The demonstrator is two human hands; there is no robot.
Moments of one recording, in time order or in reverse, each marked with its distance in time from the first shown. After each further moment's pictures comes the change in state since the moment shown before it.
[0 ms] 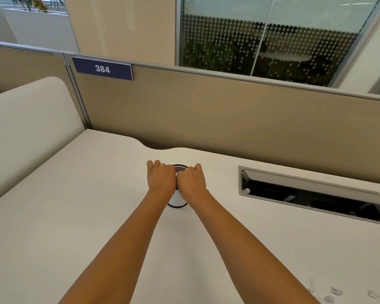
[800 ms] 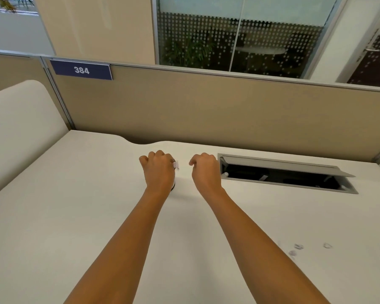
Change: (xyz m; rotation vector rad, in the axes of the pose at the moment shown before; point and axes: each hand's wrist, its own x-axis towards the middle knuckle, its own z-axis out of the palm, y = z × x) left_hand -0.047 0.032 -0.024 -0.325 0.296 0.009; right_hand -0.062 0.058 -0.008 0.374 0.327 0.324
